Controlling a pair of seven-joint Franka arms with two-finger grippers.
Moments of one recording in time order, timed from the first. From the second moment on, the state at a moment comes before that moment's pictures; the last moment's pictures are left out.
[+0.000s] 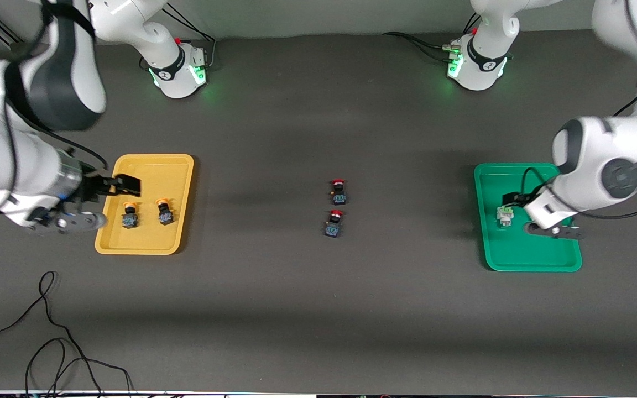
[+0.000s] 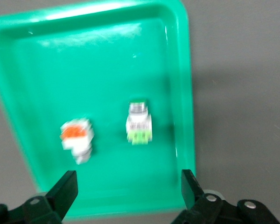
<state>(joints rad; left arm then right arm) 0.16 0.19 -0.16 -2.00 0.09 2.00 0.08 0.78 0.24 -0.76 -1.54 0.14 1.56 -0.06</state>
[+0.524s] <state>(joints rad) 0.13 0.10 -0.17 -1.51 0.09 1.44 0.08 0.18 0.07 -0.23 -1.60 0.03 1.55 -0.06</state>
